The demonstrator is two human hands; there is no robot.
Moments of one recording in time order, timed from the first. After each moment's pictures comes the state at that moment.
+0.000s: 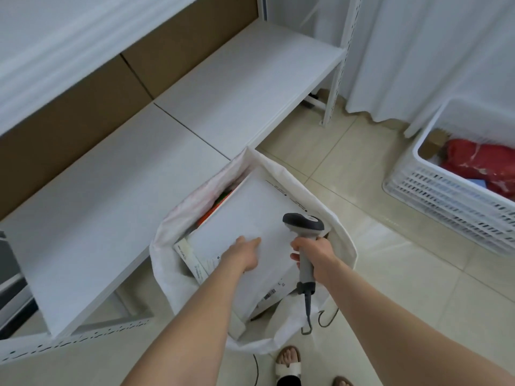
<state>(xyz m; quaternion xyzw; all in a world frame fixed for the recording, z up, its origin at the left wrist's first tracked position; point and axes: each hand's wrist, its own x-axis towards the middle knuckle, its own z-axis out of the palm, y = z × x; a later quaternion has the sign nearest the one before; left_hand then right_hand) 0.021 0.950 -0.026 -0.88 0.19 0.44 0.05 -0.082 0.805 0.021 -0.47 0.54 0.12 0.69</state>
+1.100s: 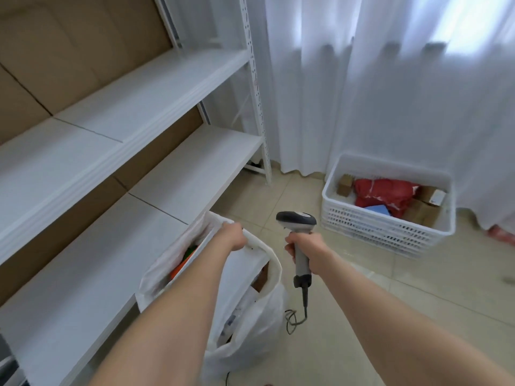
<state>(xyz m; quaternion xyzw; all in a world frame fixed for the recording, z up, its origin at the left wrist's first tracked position) -0.095 0.793 0.236 -0.92 0.27 0.29 0.04 -0.252 0.683 0.230 -0.48 0.49 0.00 0.73</state>
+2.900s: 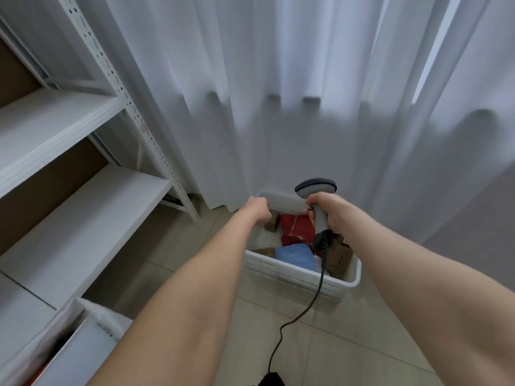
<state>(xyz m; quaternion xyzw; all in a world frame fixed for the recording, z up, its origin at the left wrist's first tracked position) -0.199 0.248 0.266 -0.87 0.40 0.27 -0.02 -0.349 0.149 0.283 -0.40 0.53 -0.09 0.74</state>
